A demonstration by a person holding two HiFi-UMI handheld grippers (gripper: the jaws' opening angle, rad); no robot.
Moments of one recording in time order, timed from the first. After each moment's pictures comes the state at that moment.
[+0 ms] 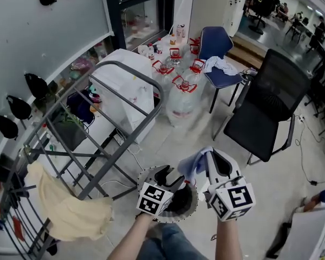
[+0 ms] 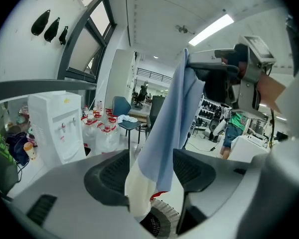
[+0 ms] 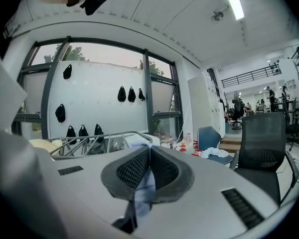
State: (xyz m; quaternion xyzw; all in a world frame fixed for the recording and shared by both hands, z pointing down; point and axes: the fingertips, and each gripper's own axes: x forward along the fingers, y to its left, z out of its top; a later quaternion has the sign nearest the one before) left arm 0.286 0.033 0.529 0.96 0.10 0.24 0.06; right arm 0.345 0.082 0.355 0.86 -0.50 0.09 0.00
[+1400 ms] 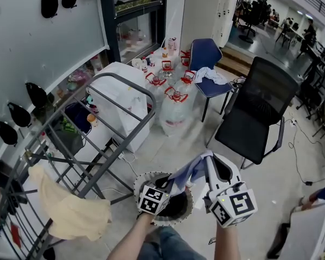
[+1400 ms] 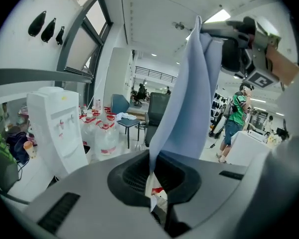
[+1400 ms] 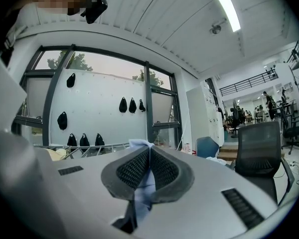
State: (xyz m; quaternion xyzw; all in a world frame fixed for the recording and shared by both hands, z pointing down) left arm 0.273 0.060 0.553 0.96 0.10 0.25 0.05; right arm 0.306 0.128 0.296 0.87 -0.49 0.05 -0.02
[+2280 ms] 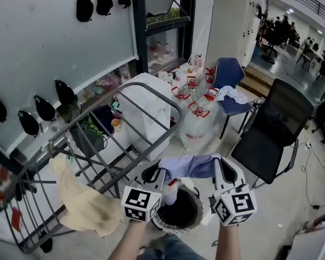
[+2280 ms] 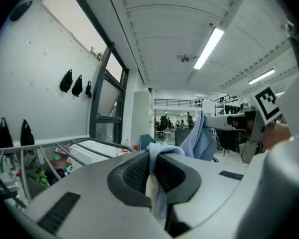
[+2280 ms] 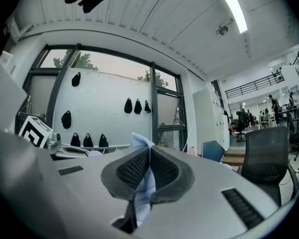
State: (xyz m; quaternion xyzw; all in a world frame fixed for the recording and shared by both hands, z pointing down) left arm 0.208 -0.037 0.323 1.00 -0.06 0.08 0.01; right arm 0.294 0.094 0.278 0.86 -0.51 0.03 -0.01
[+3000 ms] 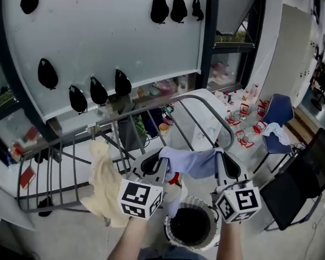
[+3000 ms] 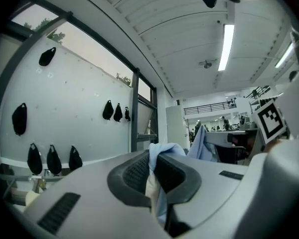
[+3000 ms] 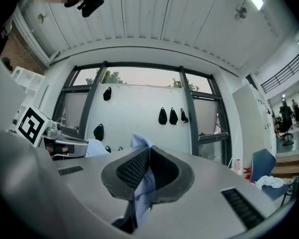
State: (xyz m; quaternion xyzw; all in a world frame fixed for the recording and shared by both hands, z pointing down) left arm 0.103 -0.144 0.234 0.96 -0.27 0.00 -0.03; right arm 0.231 -0.059 0.227 0.73 -0.68 -0.04 -0.03
